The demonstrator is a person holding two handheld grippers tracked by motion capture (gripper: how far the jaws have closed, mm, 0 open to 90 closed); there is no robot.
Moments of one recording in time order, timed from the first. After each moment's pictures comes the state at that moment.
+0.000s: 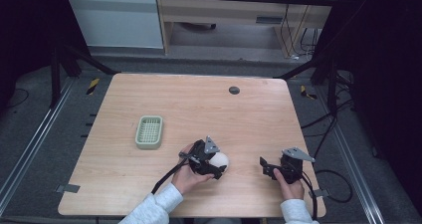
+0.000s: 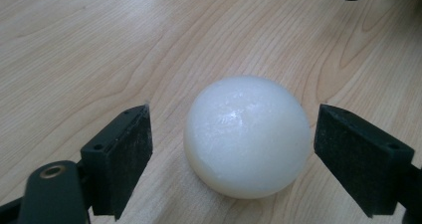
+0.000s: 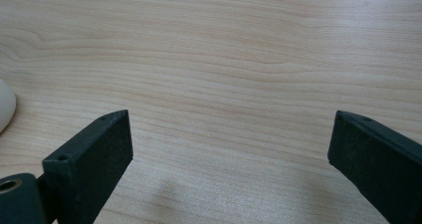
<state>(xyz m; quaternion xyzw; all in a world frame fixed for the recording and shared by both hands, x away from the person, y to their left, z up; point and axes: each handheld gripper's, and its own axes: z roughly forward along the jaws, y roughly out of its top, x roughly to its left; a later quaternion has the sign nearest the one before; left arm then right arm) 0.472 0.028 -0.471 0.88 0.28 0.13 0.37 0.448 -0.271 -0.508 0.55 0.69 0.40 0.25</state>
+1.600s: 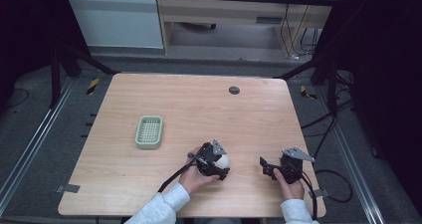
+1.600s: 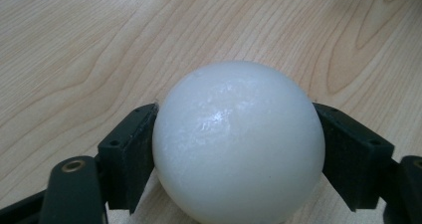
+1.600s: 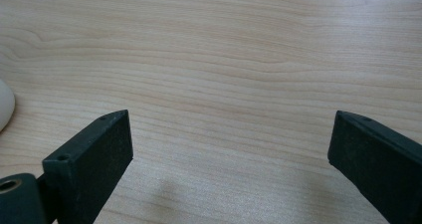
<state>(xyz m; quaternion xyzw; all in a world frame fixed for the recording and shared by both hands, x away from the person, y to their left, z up) 0.479 0.010 -0.490 0.89 0.28 0.11 0.33 0.448 -0.270 -0.507 0.55 0.69 0.40 0.25</state>
